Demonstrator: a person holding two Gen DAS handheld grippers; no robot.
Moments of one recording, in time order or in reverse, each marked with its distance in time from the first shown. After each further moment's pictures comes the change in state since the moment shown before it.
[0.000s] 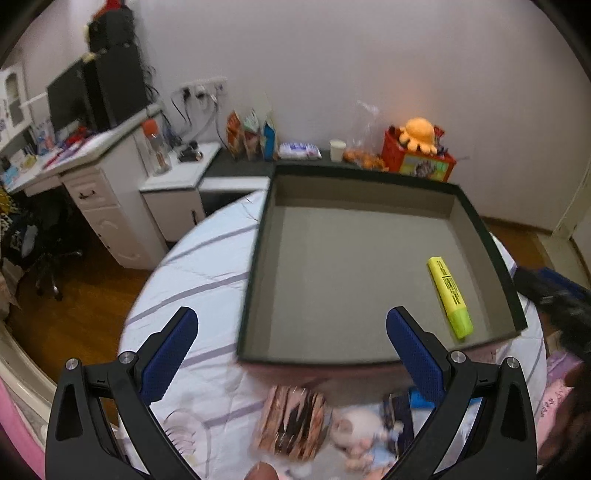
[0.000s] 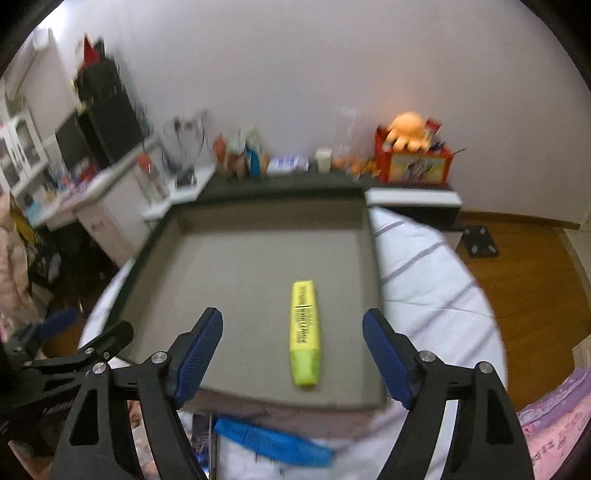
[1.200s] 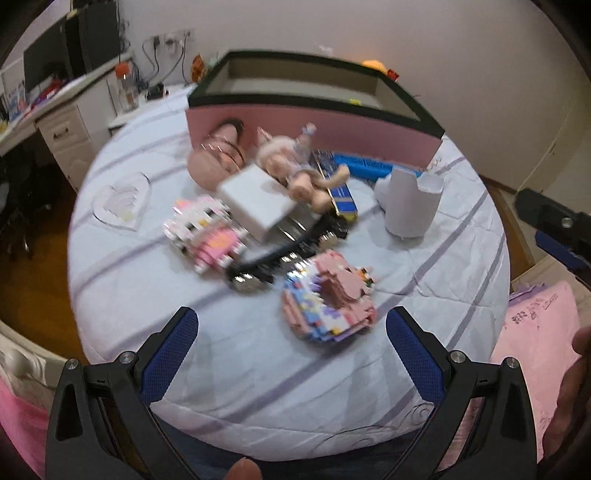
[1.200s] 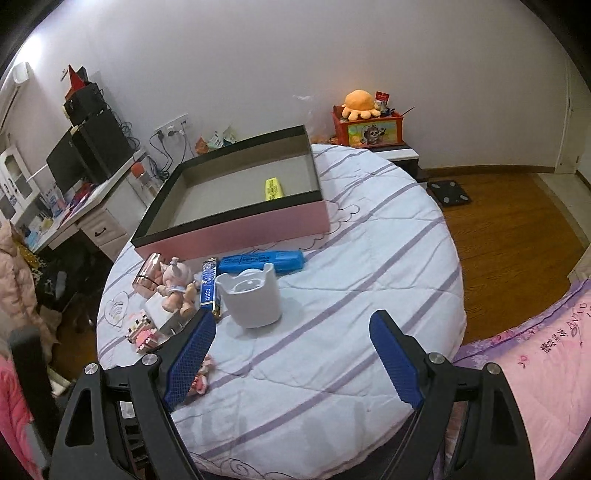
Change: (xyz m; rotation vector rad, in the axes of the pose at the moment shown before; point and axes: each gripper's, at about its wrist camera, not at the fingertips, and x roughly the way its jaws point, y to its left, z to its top) left arm -0.057 -0.031 -0.168 0.013 0.210 -0.169; right arm -0.105 -0.015 -0.143 0.147 0.018 -0.034
